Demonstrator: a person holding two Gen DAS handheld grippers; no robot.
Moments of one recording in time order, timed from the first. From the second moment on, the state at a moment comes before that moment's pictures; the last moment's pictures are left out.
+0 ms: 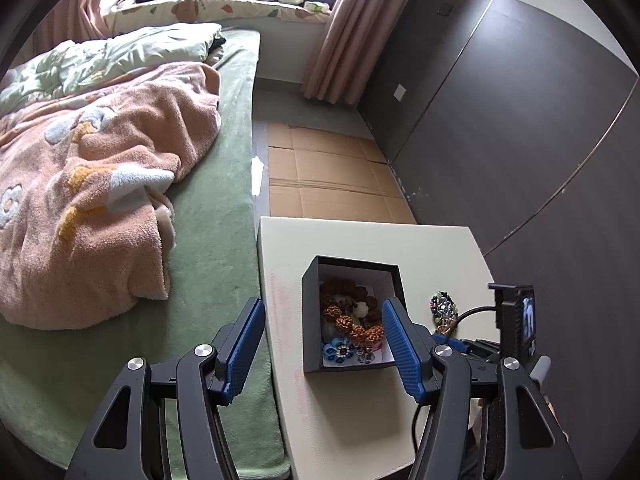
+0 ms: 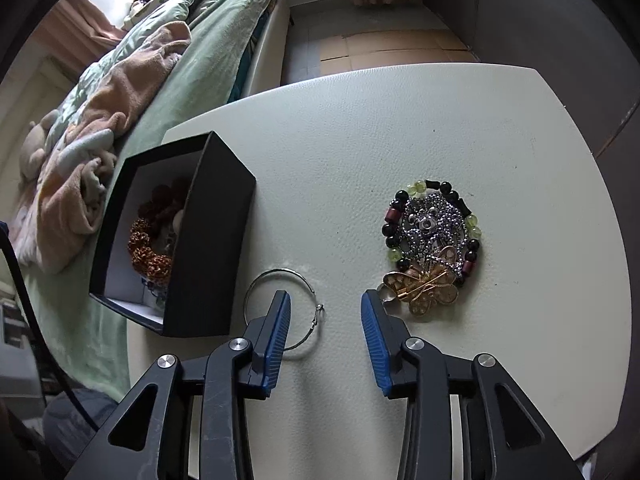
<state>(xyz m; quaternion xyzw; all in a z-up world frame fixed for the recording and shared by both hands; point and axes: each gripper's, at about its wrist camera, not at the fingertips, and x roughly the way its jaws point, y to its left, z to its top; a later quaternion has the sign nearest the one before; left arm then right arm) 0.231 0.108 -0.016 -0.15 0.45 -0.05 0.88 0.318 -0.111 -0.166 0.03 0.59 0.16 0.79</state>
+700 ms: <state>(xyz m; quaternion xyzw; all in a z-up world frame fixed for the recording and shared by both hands) 0.223 0.118 -0.013 -0.16 0.44 -0.05 0.88 0.310 -0.114 -0.116 0.02 0.53 0.17 0.83</state>
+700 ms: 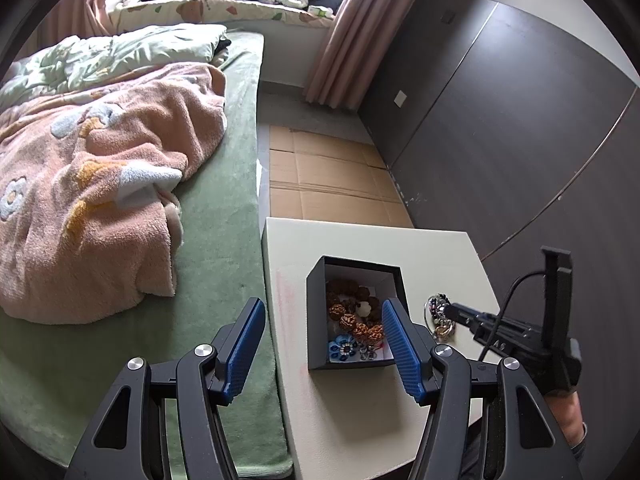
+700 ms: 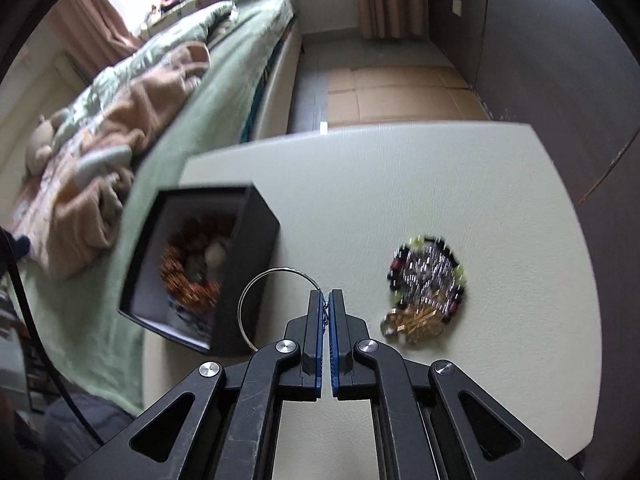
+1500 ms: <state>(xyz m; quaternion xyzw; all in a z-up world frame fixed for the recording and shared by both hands) 0.224 0.060 -0.001 -0.13 0.42 -0.10 0.89 0.295 -0.142 -0.077 0.15 0.47 0.19 0.85</state>
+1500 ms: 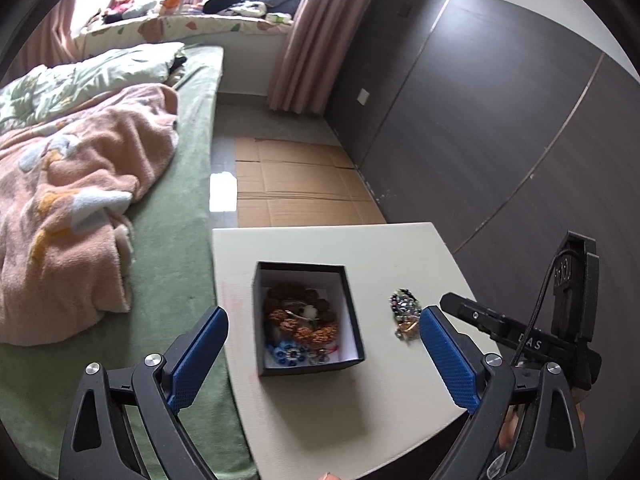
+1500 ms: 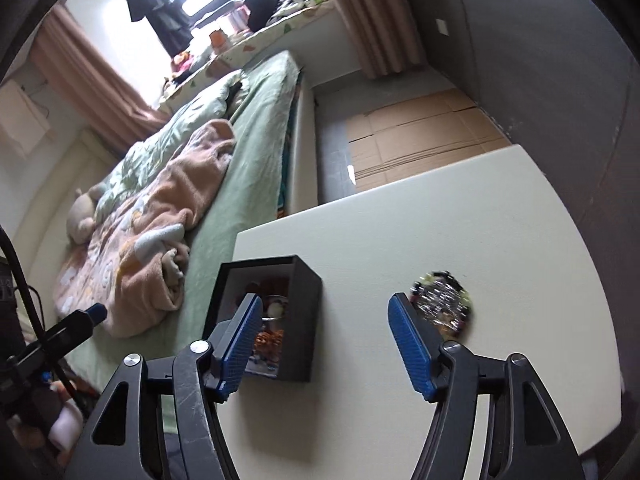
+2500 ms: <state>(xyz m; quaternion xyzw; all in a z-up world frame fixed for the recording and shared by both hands) 0.259 -0.123 -0.045 -0.02 0.46 -0.16 0.87 0.225 -0.313 -0.135 0.22 0.45 0.07 0.86</state>
